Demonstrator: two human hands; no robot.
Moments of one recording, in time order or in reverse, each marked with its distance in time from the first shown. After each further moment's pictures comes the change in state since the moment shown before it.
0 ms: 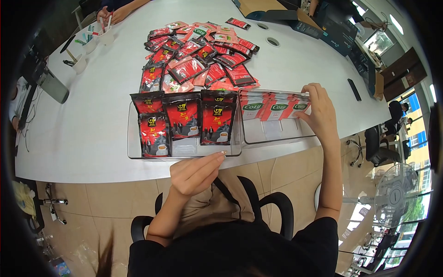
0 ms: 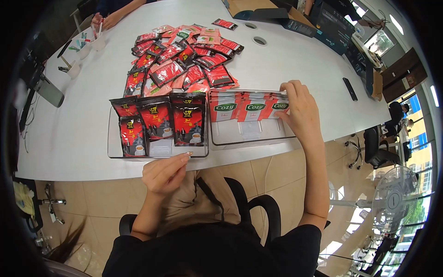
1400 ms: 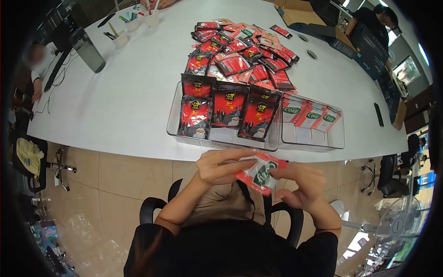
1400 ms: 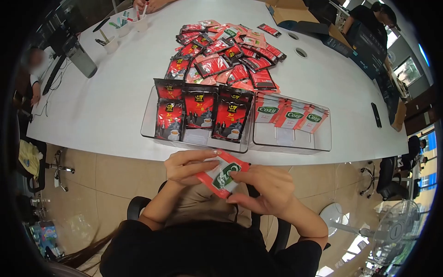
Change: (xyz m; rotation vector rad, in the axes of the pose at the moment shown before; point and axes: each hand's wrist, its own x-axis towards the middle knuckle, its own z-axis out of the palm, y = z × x) left_hand 0.000 0.003 -0.016 -0.183 0.095 -0.020; right_hand -0.044 -0.146 -0.027 0.825 0.047 -0.369
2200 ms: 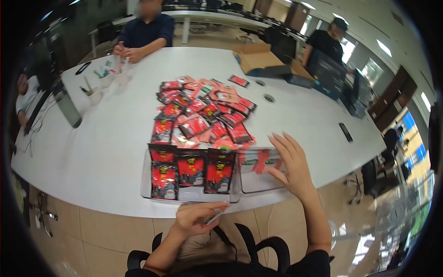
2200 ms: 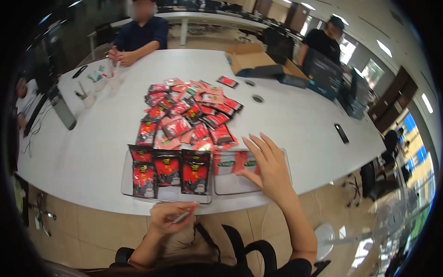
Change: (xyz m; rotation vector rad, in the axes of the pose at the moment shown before) left_hand -0.010 -0.010 0.005 -0.259 -0.188 -0.189; right_hand 0.021 0.084 -0.062 -0.644 -0.010 0.215
